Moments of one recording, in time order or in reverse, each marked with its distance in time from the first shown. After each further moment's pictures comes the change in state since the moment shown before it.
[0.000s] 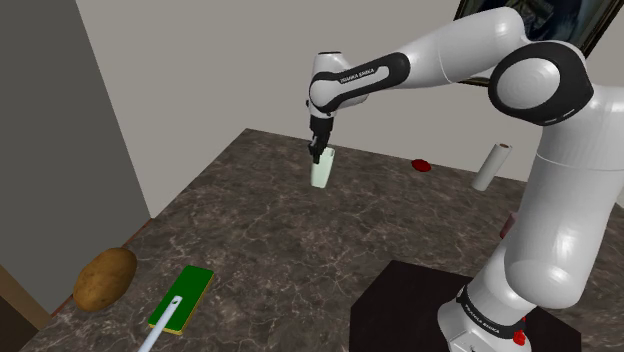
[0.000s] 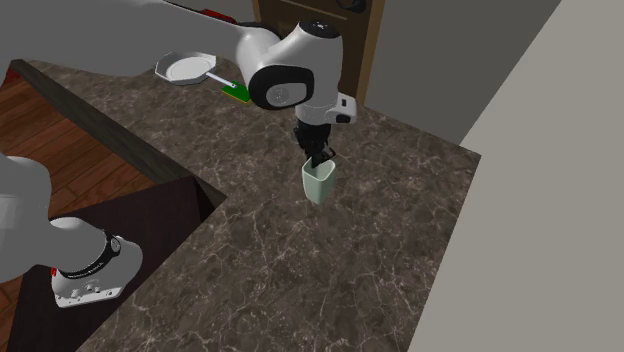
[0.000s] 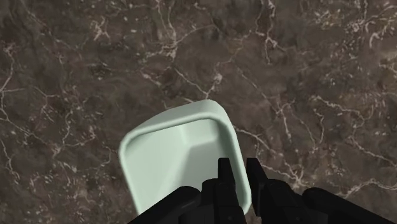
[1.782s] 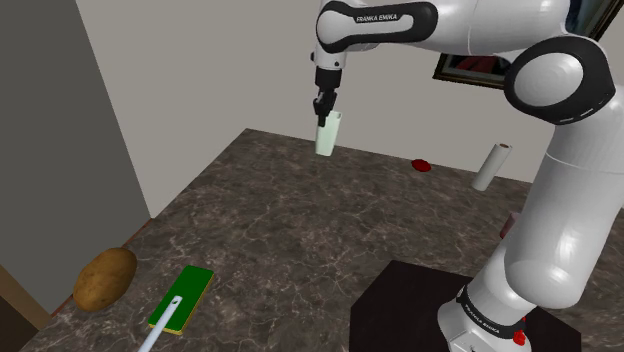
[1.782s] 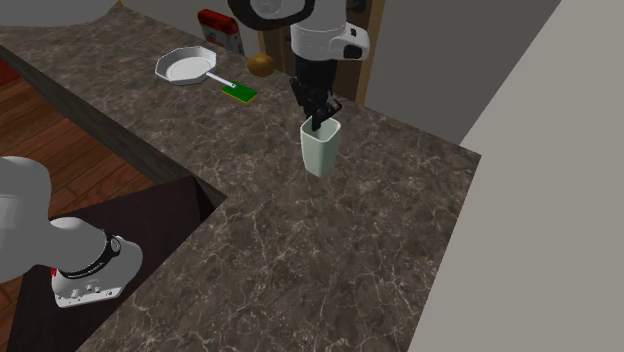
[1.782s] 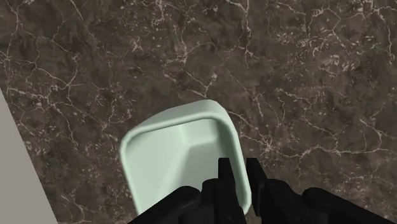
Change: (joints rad) arm 0.000 -0.062 -0.002 0.278 -0.004 -0.340 0.000
